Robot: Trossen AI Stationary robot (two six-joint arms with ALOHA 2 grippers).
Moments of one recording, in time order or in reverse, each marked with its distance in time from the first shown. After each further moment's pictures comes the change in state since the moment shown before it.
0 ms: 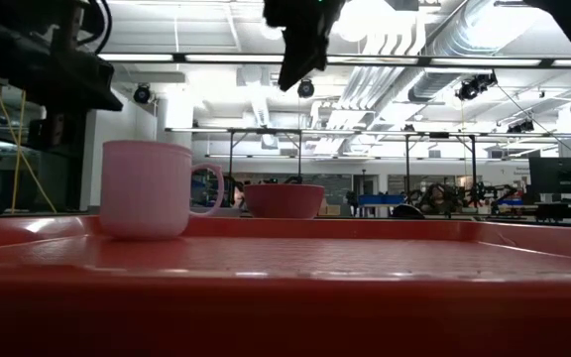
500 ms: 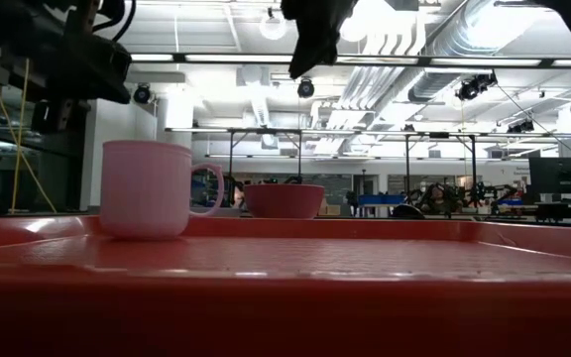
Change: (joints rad) left arm -0.181 0.260 0.158 -0.011 -0.120 -0.044; right arm -0.103 -0.067 0.000 0.007 -0.109 -0.061
